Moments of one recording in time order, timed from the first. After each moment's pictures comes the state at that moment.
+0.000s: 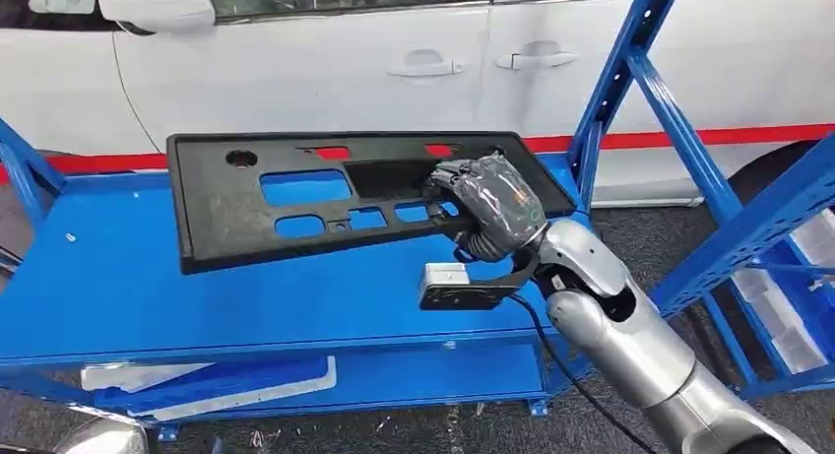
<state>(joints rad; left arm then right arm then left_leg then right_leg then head) -0.08 -0.03 -0.08 -0.21 0.21 0.03 0.01 -0.61 -0.26 0.85 -1.69 0.61 -0.05 -0.07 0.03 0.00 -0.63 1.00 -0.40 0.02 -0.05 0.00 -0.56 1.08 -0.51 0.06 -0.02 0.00</state>
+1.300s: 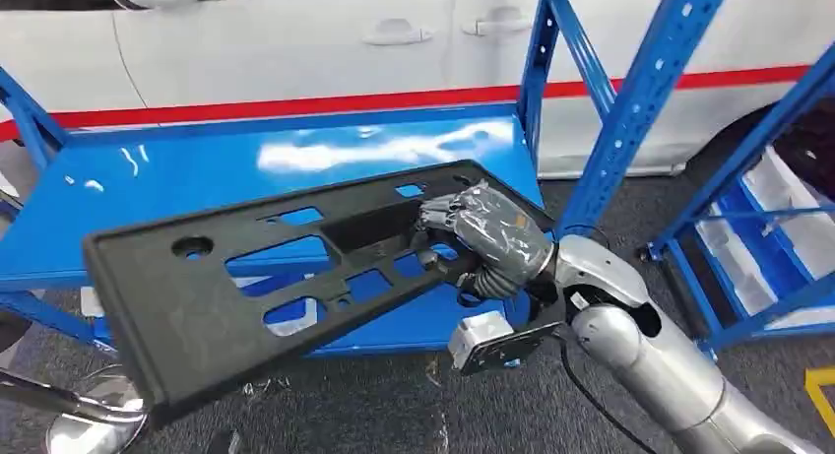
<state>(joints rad) -0.08 -0.02 -0.14 -0.21 0.22 0.03 -0.01 -0.57 -0.30 0.85 -1.85 0.38 0.15 -0.19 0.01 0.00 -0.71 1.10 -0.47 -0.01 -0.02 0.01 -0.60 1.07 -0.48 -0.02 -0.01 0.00</state>
